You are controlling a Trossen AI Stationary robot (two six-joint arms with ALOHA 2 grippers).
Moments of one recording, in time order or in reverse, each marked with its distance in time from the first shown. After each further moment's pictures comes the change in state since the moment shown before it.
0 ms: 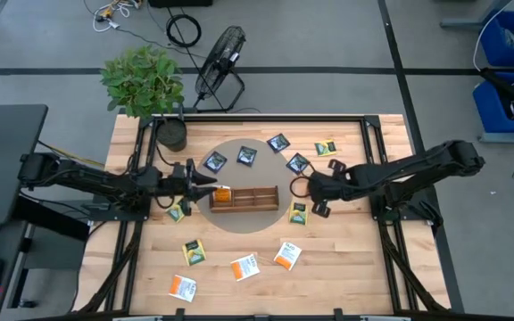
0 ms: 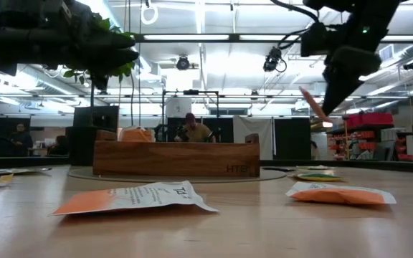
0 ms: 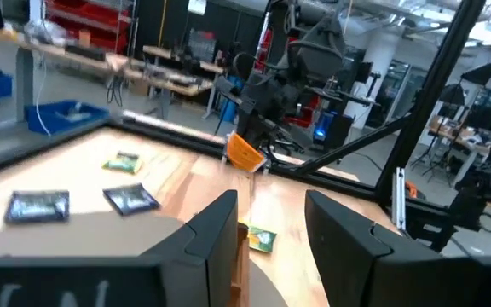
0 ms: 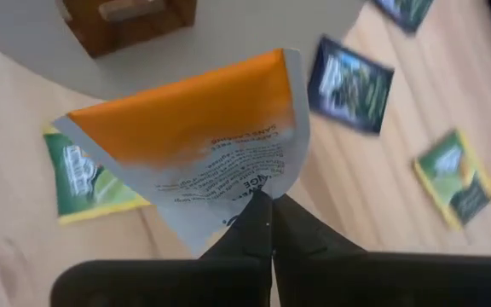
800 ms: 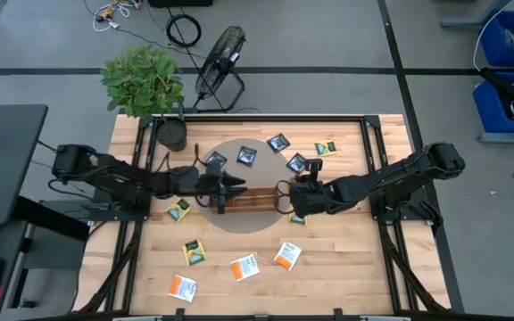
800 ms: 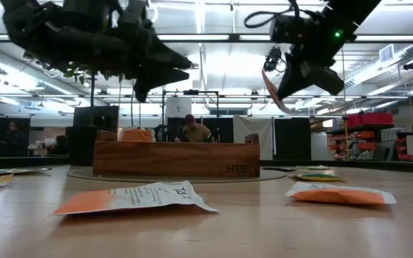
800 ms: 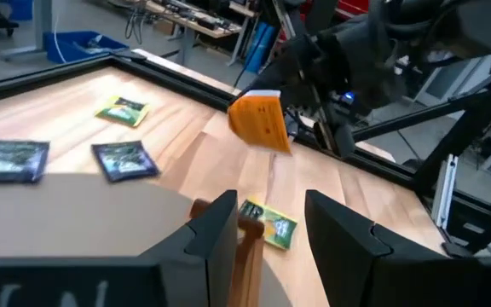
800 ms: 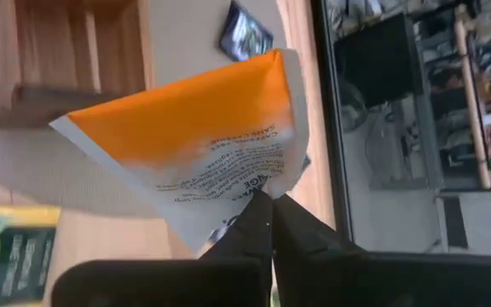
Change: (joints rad) left arm 0.010 0.501 0.330 -0.008 -0.028 -0.090; right arm 0.084 0.190 0.103 0.226 0.413 -0.478
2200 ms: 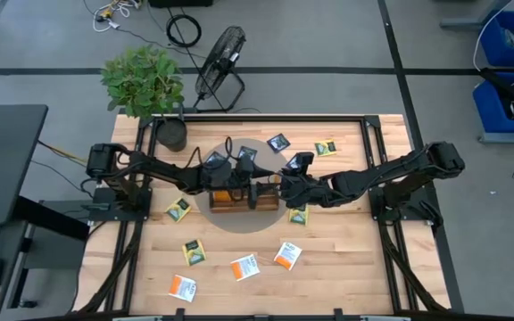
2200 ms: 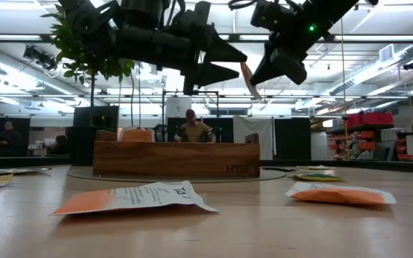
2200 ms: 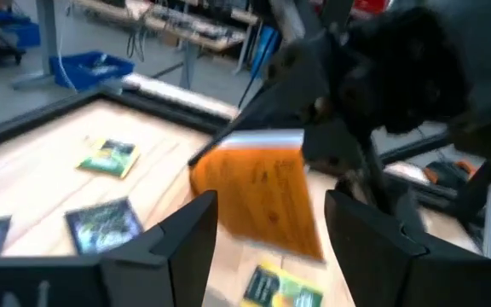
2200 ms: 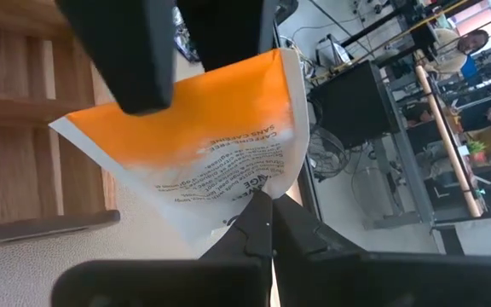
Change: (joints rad) left arm 0.038 0.290 0.354 -0.048 0.017 0.082; right arm -0.059 -0.001 0.000 0.301 0.005 -0.186
